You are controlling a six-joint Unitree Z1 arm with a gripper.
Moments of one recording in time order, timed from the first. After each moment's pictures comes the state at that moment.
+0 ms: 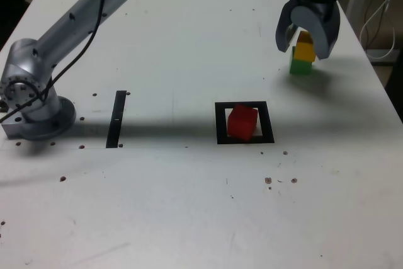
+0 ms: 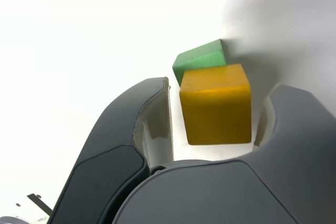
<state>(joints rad) 0.15 2.48 -2.49 1.62 0.21 0.66</state>
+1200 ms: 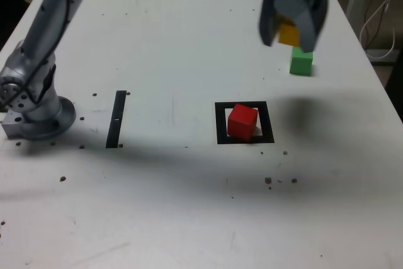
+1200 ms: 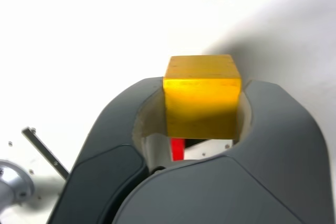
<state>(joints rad) -0.05 2.16 -2.17 1.61 0.22 0.38</state>
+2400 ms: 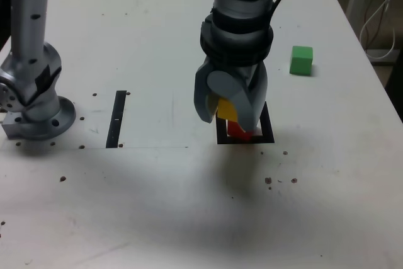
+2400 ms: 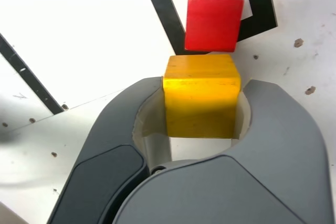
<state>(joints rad) -0.30 1.96 -1.58 1.30 0.09 0.07</state>
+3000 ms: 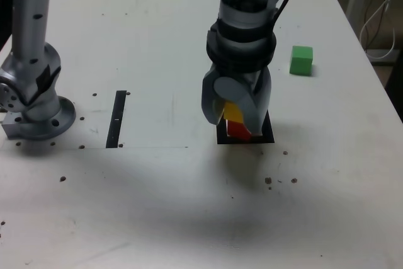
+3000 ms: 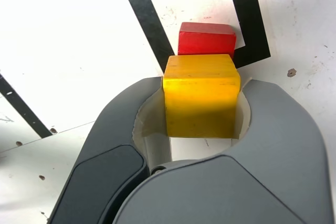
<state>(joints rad) -0.27 1.98 -1.52 1.20 0.11 0.09</state>
